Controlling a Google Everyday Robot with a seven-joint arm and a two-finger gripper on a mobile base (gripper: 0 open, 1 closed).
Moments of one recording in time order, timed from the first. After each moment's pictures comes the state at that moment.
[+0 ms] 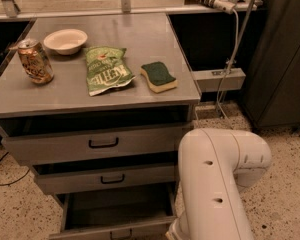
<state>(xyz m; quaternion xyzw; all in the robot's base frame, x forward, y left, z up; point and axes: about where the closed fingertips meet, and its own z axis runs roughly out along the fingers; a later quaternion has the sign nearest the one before) 0.414 -0.095 0.186 -0.33 0.93 0.13 0.11</state>
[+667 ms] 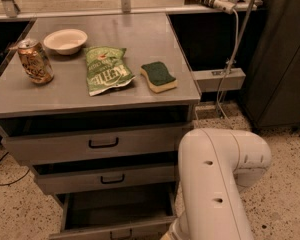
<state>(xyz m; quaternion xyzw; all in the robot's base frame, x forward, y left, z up) 0.414 -0.095 0.186 -0.33 0.93 0.13 0.11</state>
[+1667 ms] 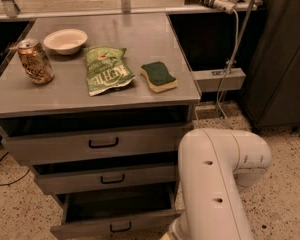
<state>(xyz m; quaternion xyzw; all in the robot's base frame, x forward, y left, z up) 0.414 -0.095 0.185 -0.33 0.93 0.13 0.11</state>
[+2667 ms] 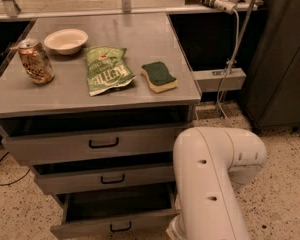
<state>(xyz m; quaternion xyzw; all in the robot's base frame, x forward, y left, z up) 0.427 -0.097 0.187 -0.33 0.93 0.11 0.12</state>
